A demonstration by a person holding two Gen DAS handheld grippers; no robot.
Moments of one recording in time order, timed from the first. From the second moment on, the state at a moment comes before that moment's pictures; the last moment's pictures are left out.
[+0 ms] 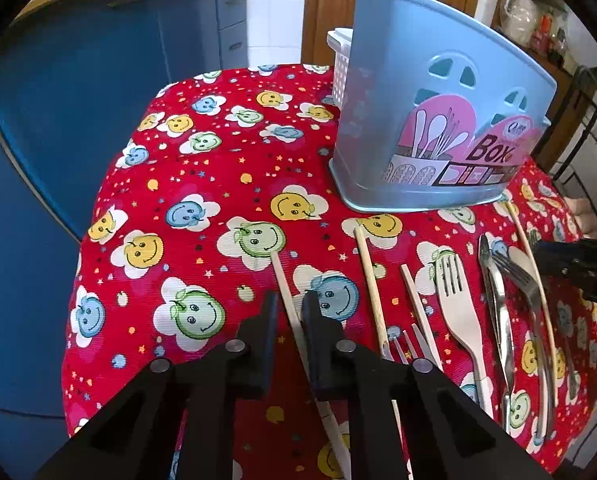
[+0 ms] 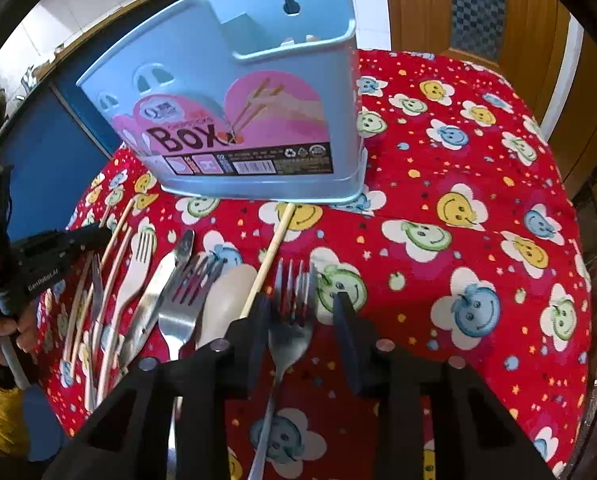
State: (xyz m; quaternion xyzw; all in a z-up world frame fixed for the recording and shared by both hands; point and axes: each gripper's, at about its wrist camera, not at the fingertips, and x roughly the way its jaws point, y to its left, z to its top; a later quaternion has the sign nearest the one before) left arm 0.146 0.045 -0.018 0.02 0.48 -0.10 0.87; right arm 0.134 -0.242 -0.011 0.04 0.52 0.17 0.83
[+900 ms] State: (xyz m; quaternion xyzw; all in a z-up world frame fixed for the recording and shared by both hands) left arm 0.146 0.056 -0.022 -0.04 0.46 -0.15 0.88; right arm 0.130 -0.262 -0.016 0.16 0.52 0.22 0.81
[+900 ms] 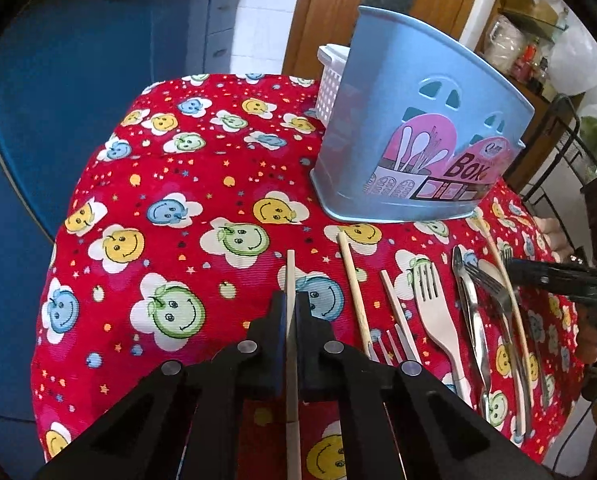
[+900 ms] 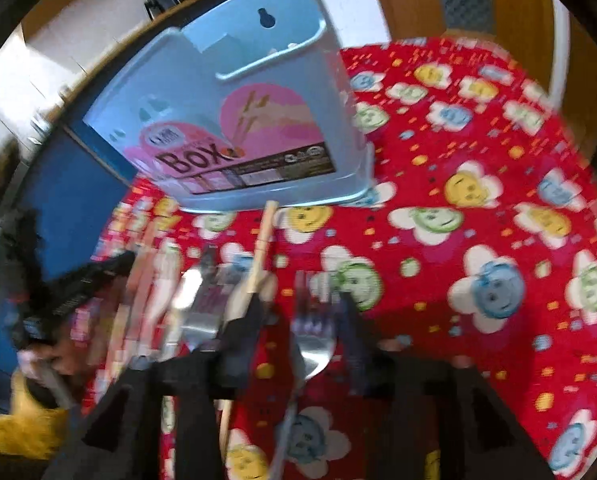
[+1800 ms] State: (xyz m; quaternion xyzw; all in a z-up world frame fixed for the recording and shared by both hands) left arm 0.111 0.062 0.007 -0.09 0.41 -0.14 0.90; right arm 0.087 -0.267 0.032 0.07 0.40 0.20 0.89
